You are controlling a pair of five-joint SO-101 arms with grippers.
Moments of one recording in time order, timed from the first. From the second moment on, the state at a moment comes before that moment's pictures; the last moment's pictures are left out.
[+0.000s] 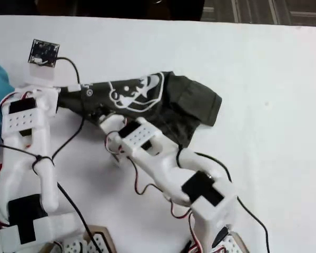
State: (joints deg) left arm -24.1 -9.4 27.7 39.8 -22.5; right arm -45.4 19.1 15.5 57.9 7.8
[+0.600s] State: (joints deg) left arm -26.1 -9.4 27.1 45.8 -22.5; right arm -27.0 10.0 7.3 70.6 12.8
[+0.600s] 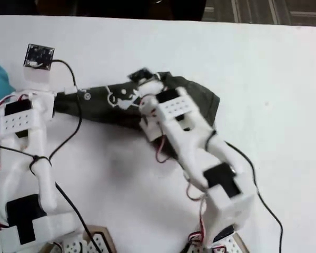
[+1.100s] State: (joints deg) left arm -21.5 -15.6 20.6 78.4 -22.6; right arm -15.3 -23.7 19.5 83.3 34.9
